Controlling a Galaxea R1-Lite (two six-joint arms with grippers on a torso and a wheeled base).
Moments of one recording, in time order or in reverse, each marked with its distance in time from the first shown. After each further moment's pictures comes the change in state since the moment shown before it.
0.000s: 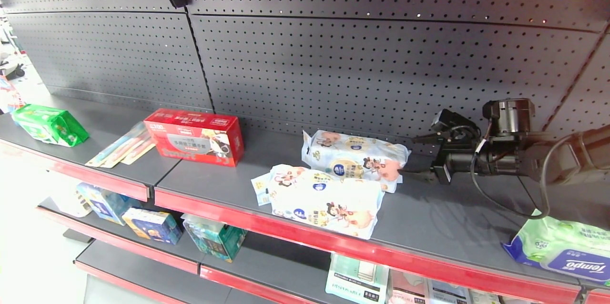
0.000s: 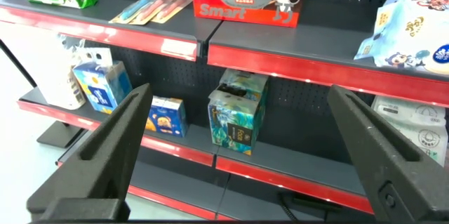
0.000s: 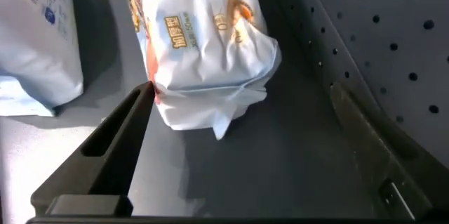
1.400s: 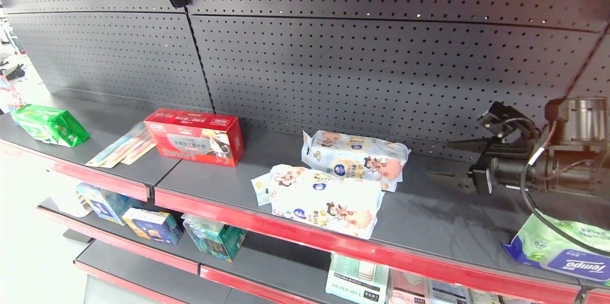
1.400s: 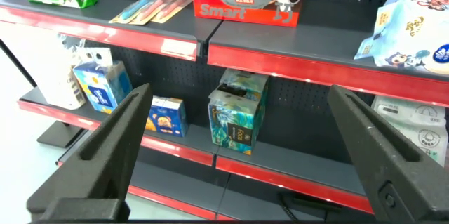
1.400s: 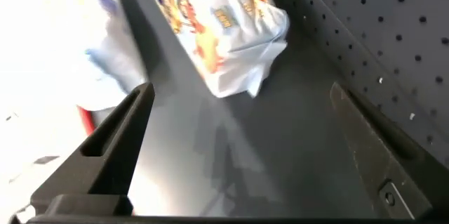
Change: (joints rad) left arm 0.000 0.000 0.000 0.000 0.000 0.000; right arm -0.021 -0.321 0.255 0.003 -0.067 0.230
